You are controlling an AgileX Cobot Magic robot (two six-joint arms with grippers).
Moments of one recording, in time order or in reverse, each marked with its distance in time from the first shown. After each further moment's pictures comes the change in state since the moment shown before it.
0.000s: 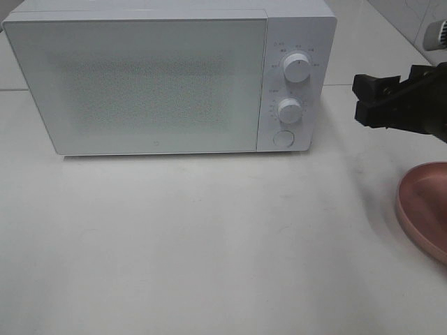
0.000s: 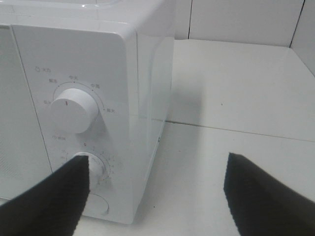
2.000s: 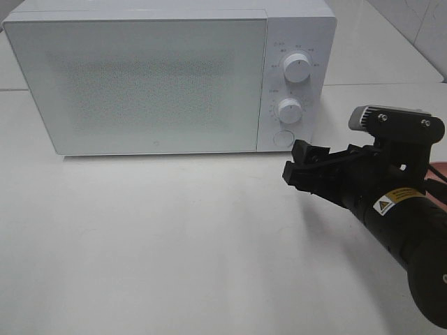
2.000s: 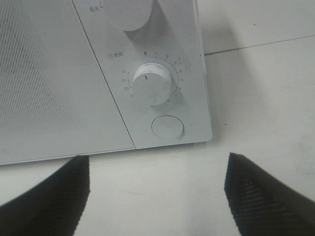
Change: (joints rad) left arm 0.000 0.000 0.000 0.000 0.000 0.000; right arm 0.504 0.347 0.065 0.550 -0.382 0.226
